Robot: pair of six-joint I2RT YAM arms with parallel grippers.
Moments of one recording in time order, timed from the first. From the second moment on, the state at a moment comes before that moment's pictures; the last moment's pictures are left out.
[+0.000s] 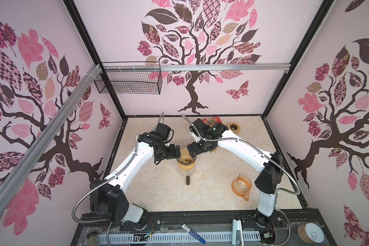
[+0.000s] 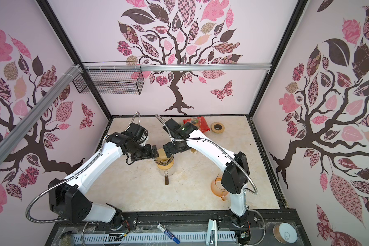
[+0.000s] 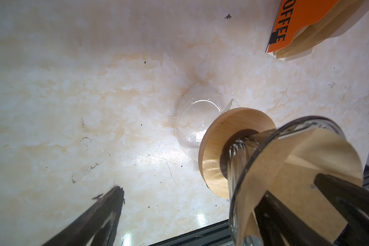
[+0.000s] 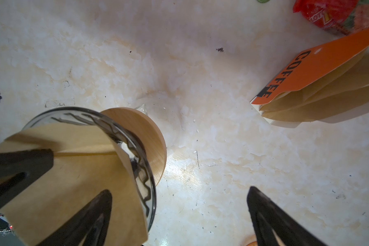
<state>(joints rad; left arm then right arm) -0.40 1.45 1.32 -1.08 0.17 -0.42 0.80 1.90 1.88 -1.17 0.03 0.33</state>
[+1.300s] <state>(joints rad) -0.42 1.45 1.27 -1.07 0.20 -0.39 0.80 1.90 1.78 -1.12 0.05 0.35</state>
